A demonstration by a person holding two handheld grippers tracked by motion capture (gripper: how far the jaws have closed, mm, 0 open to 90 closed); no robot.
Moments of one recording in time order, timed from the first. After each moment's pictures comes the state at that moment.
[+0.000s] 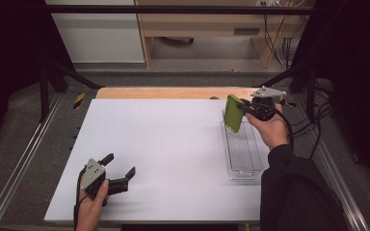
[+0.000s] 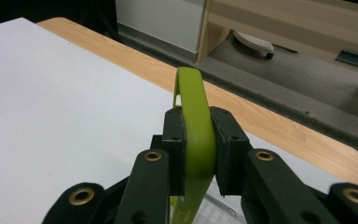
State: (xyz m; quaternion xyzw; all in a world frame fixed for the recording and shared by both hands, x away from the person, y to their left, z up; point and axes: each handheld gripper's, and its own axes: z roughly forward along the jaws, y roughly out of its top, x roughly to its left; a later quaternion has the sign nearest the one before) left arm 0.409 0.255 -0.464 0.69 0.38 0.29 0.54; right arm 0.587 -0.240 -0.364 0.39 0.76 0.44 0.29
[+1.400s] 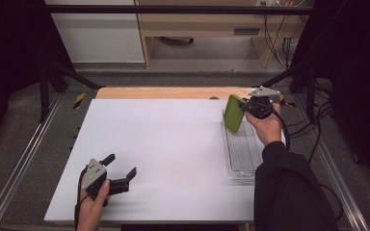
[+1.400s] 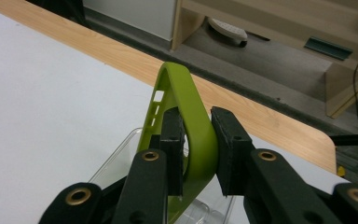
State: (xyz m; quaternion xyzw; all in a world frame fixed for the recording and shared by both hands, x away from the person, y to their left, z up) left arm 0.410 0.253 -0.465 0.69 0.38 0.28 0.54; right arm 0.606 -0.241 -0.380 0.42 0.75 0.39 0.33
